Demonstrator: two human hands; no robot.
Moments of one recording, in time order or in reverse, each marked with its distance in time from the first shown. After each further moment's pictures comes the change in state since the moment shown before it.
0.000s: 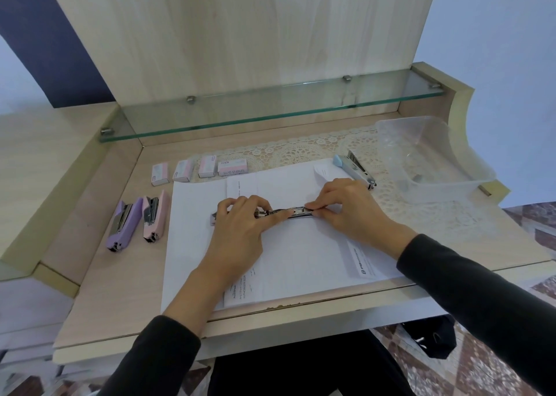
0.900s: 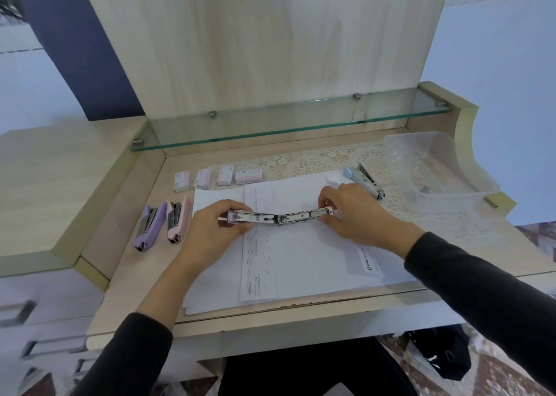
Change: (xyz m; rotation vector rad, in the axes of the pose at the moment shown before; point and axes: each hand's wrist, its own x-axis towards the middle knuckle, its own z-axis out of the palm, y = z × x) left_hand -0.014 -0.033 -0.050 -0.754 -0.059 -0.583; right_hand 0.008 -0.036 -0.021 -0.312 -0.259 0.097
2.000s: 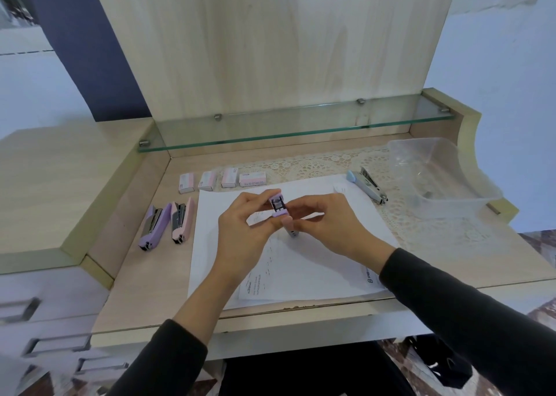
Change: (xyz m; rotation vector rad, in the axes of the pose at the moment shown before) left_hand -0.016 0.045 0.034 -0.298 0.181 0.055; right_hand 0.004 -0.041 0.015 0.811 0.130 0.054
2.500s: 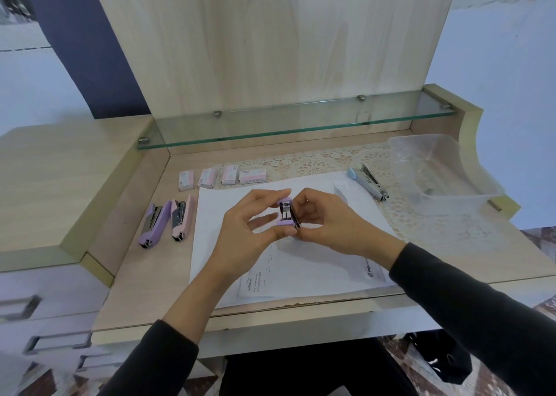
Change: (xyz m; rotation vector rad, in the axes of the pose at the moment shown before) left_hand -0.003 0.001 -0.010 -0.103 -0.254 0.082; right_hand -0.003 -0.002 -0.007 0.014 -0.185 -0.013
